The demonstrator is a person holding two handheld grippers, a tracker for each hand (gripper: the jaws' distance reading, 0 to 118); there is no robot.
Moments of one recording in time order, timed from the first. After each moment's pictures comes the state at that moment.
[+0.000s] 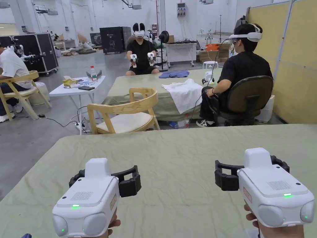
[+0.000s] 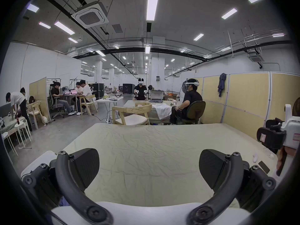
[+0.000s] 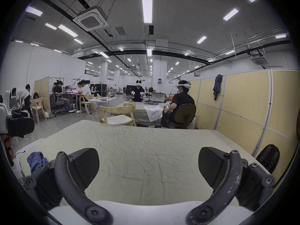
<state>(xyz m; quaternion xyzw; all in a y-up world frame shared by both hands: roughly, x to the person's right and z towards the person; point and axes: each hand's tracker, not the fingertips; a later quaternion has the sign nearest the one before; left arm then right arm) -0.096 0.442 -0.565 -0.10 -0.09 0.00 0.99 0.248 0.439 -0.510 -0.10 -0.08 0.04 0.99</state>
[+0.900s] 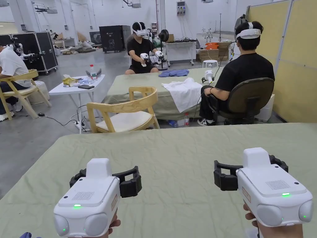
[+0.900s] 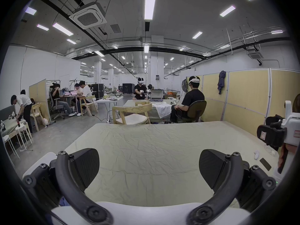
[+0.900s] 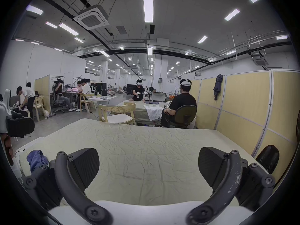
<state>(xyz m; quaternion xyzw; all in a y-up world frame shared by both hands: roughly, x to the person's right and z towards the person) -0.094 0.439 -0.564 -0.10 -0.10 -0.01 0.99 0.246 0.437 -0.511 -0.10 -0.08 0.04 0.99</state>
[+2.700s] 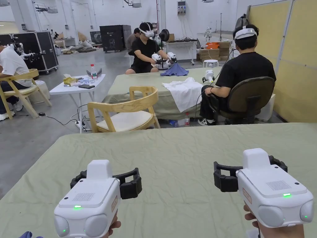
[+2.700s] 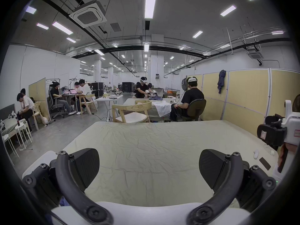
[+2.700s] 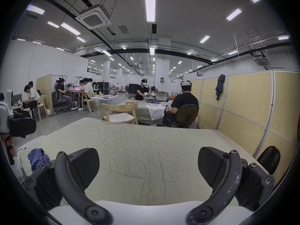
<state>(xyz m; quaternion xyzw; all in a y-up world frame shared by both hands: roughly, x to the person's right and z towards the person) -0.095 0.435 -0.564 -0.11 -0.10 -0.01 0.99 0.245 0.435 -0.510 -0.11 -0.06 0.04 0.99</state>
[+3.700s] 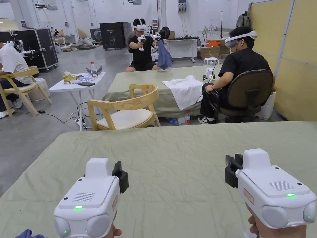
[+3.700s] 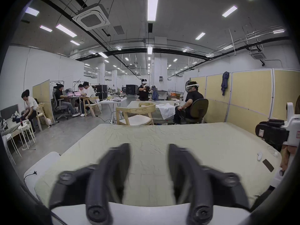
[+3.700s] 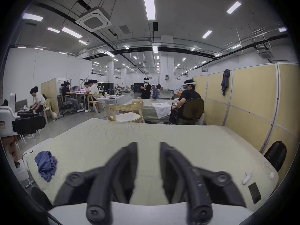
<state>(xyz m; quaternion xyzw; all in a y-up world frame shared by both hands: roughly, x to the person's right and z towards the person) -0.093 0.435 -0.563 -0.10 -0.08 -0.01 0.99 0.246 0.431 -0.509 -0.11 -0.04 0.02 0.99</state>
